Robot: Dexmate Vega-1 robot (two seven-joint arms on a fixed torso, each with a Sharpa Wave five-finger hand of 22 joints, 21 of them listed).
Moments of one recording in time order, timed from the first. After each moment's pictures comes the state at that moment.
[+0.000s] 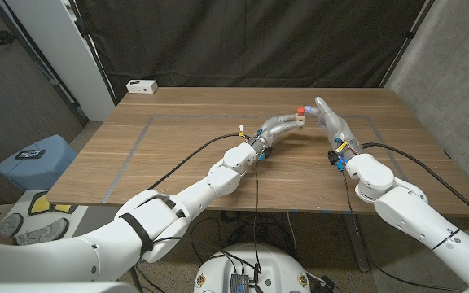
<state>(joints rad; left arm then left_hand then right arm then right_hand) 0.49 -0.01 0.73 -0.75 -0.37 -0.43 -0.15 0.95 0.08 0.32 -0.16 0.19 0.81 -0.18 0.20 0.19 0.80 -0.21 0.21 0.46 0.46 -0.05 0.20 0.18 0.12 0.16 0.20 0.18 -1.19 -0.75 -0.26 -1.98 0.48 -0.02 -0.32 0.16 0.10 0.11 0.00 0.21 0.49 -0.09 0.19 0.18 -0.17 0.00 0.19 0.18 -0.17 0.13 0.20 0.20 -0.08 0.15 0.19 0.17</state>
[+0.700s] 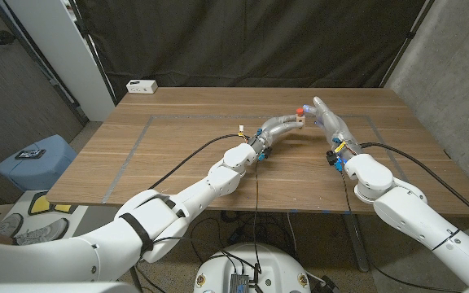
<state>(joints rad) 0.49 -0.01 0.73 -0.75 -0.37 -0.43 -0.15 0.95 0.08 0.32 -0.16 0.20 0.81 -0.18 0.20 0.19 0.80 -0.21 0.21 0.46 0.46 -0.05 0.20 0.18 0.12 0.16 0.20 0.18 -1.19 -0.75 -0.27 -1.99 0.47 -0.03 -0.32 0.16 0.10 0.11 0.00 0.21 0.51 -0.09 0.19 0.18 -0.17 -0.01 0.19 0.18 -0.17 0.13 0.20 0.20 -0.08 0.15 0.19 0.17</state>
